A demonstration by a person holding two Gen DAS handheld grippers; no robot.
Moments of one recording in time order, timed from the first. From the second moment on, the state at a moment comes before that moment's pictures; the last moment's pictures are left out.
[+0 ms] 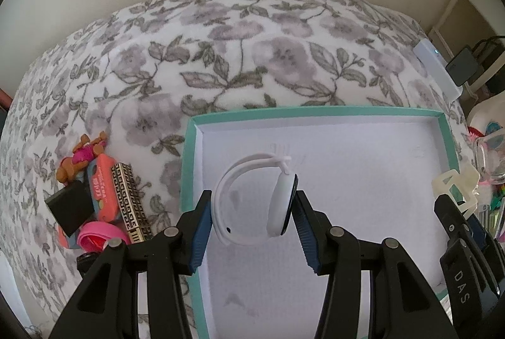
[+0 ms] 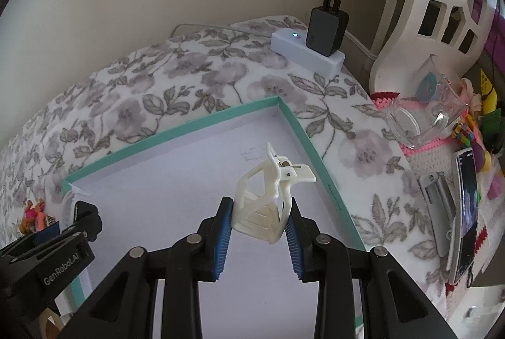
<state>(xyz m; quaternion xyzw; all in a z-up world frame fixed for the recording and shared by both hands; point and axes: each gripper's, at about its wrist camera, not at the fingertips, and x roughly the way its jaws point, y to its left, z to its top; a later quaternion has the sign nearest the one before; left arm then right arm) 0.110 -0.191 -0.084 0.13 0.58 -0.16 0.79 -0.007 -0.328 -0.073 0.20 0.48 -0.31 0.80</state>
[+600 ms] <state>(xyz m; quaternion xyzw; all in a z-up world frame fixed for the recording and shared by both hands) 0.108 -0.188 -0.086 0.12 0.58 -0.16 0.79 -0.004 -0.322 -0.080 0.19 0.50 -0.30 0.79</state>
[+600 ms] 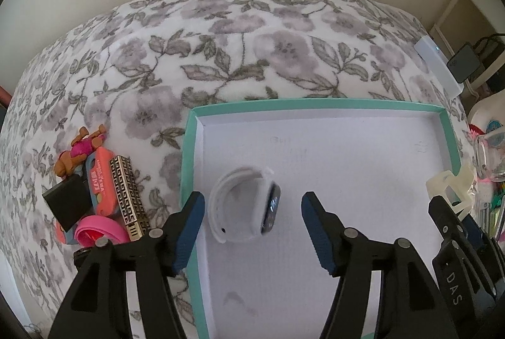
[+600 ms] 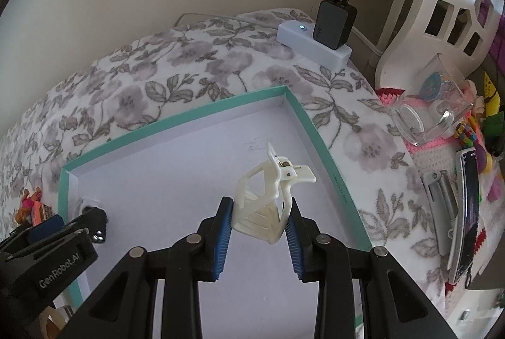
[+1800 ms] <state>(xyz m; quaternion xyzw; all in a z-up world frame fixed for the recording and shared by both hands) 0.123 -0.153 -0.084 0.10 0.58 -0.09 0.81 -0.007 -0.324 -0.081 0.19 0.49 -0.31 0.79</state>
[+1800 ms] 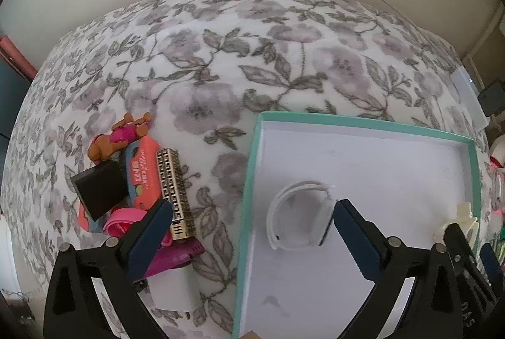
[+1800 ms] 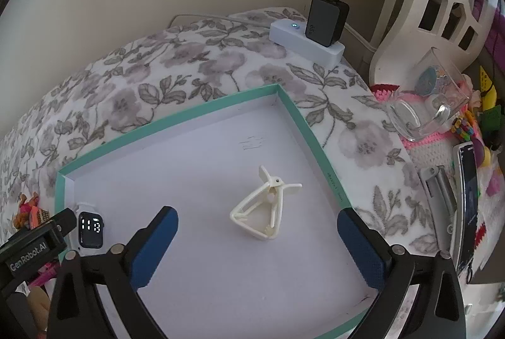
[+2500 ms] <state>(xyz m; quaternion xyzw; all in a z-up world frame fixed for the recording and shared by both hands) 0.129 -0.083 -0.006 0.09 0.51 -0.03 0.85 0.000 -0.277 -0.012 0.20 0.41 -0.24 0.86</state>
